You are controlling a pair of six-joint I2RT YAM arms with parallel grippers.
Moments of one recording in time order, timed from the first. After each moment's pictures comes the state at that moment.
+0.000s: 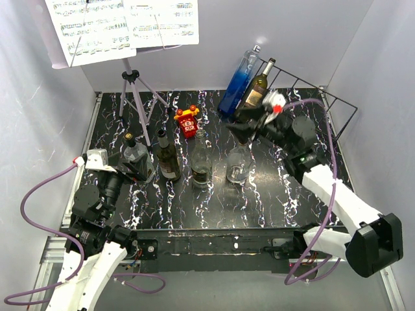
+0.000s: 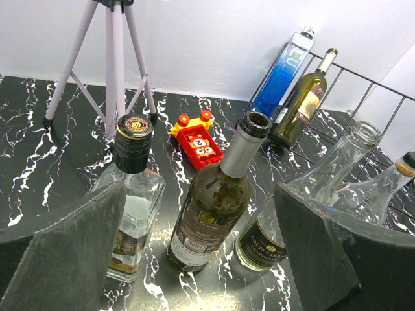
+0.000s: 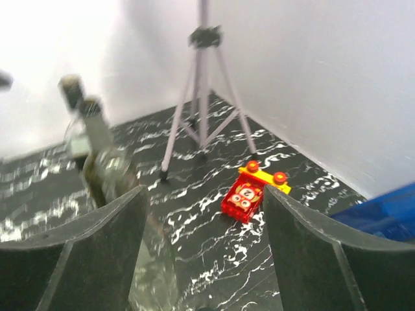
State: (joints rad) left arm -0.35 0.28 0.65 -0.29 -0.17 -0.24; right arm 0.46 1.13 0.81 0.55 -0.60 0.07
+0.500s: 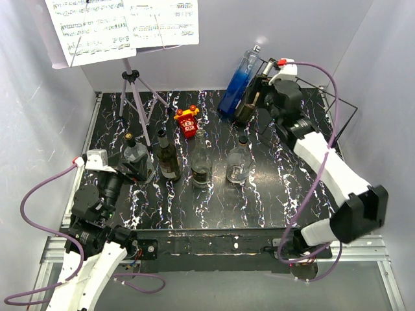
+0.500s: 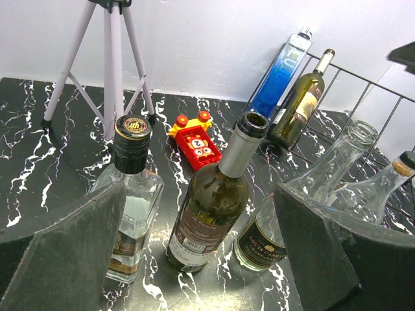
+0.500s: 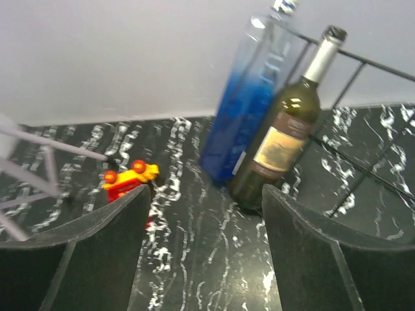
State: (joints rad) left arm -0.35 0.27 0.65 -0.29 -0.16 -0.24; right arm 0.46 1.37 1.30 -0.02 0.20 0.29
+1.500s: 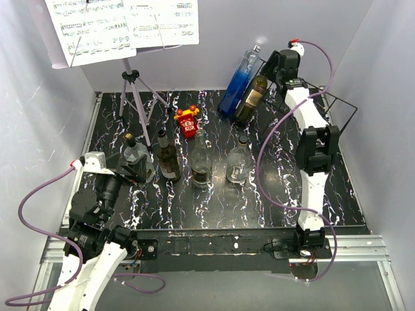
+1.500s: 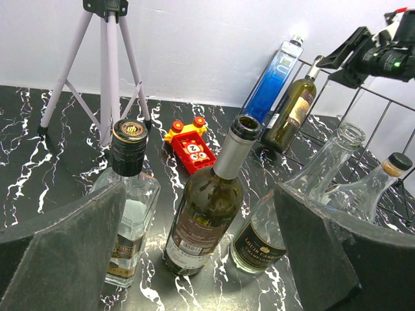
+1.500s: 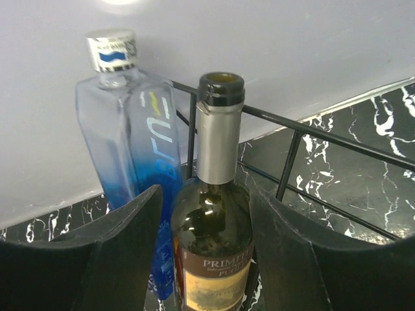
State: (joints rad) left arm -0.35 0.24 0.65 -0.29 -0.15 -0.24; right arm 0.16 2.23 2.14 -0.22 0.12 0.52
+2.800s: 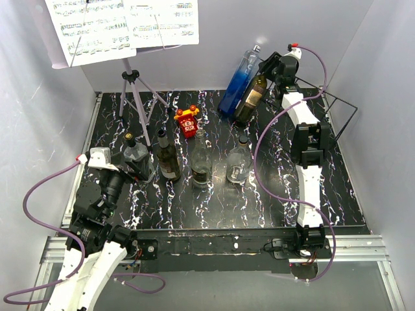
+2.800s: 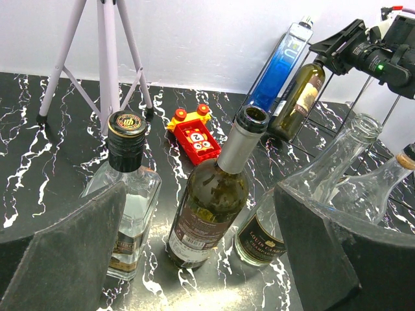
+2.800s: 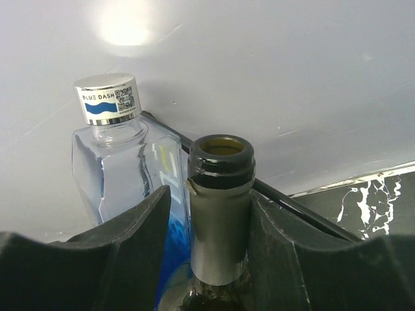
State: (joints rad) left arm -0.35 0.30 0.65 -0.29 -0.15 -0.24; right arm 0.11 2.48 2.25 0.10 -0.03 0.60
